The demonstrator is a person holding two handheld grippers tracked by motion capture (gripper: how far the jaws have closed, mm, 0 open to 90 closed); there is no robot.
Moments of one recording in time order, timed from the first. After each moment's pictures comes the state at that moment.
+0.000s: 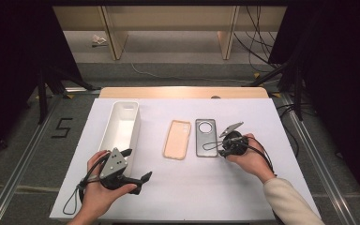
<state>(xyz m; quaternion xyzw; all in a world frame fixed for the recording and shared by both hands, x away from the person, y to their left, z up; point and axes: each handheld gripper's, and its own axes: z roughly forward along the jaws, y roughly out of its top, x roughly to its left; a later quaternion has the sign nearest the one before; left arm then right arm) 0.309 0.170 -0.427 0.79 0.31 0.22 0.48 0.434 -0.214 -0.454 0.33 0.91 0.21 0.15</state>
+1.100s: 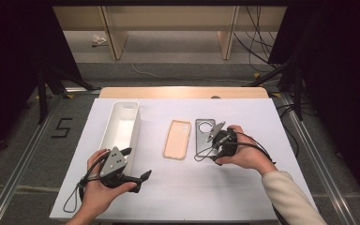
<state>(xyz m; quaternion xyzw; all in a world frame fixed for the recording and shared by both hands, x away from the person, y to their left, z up) 0.315 0.172 -0.429 0.79 0.31 0.22 0.48 0.435 -0.179 -0.433 0.17 0.96 0.15 0.16</state>
